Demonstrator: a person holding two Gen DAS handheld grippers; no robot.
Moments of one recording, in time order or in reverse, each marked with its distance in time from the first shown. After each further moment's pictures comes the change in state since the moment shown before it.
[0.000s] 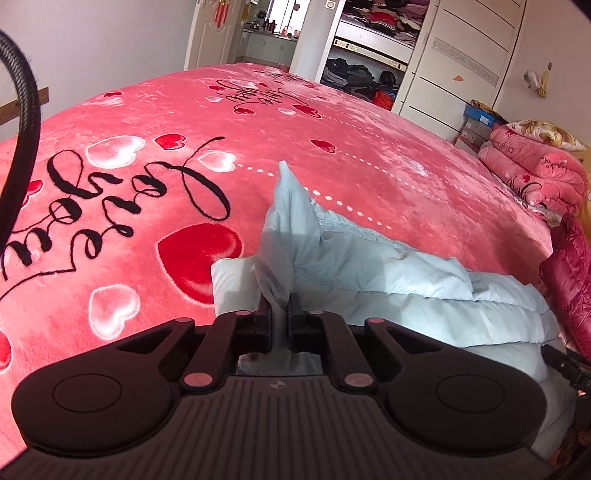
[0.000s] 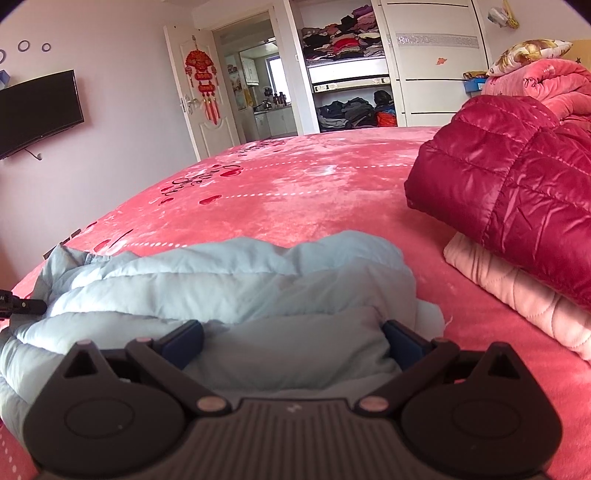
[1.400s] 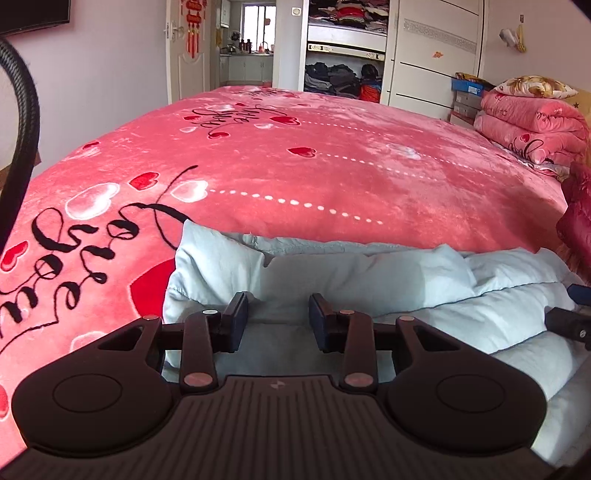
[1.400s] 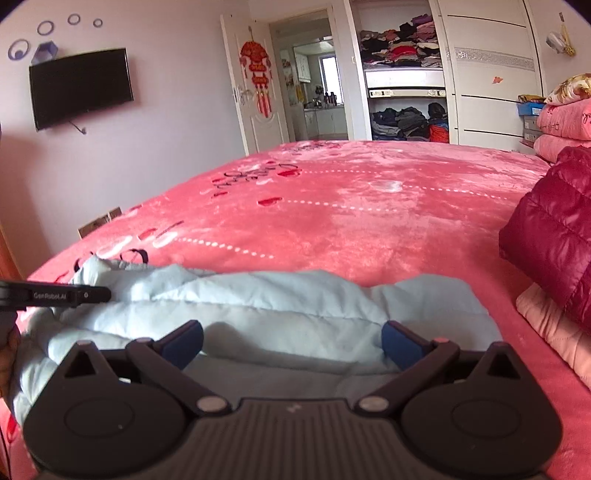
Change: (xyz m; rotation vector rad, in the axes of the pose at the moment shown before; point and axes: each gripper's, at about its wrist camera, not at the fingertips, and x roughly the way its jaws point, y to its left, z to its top) left arm 0.047 -0.047 -0.003 0.217 -0.051 0.075; right arm 0.025 0.056 0.025 -0.131 0.028 0.097
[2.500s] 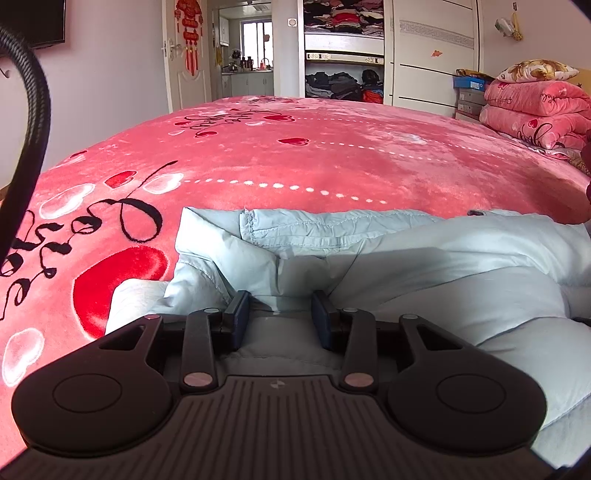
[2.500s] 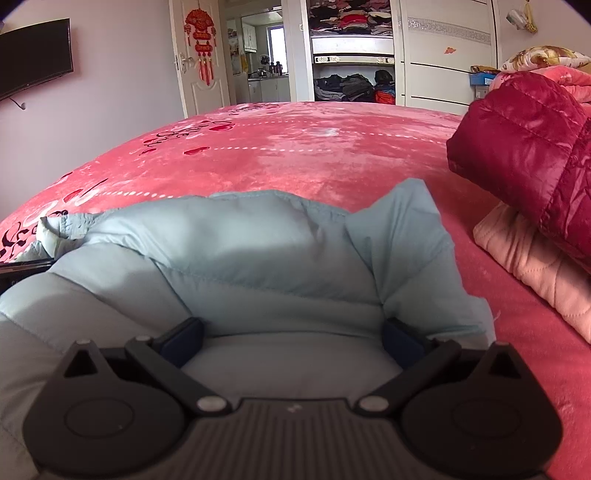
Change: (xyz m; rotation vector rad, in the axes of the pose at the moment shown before) left arm 0.035 -0.016 -0.039 0.053 -0.067 0.061; right arm 0.033 -0.032 -0.042 0.047 0.081 -0.181
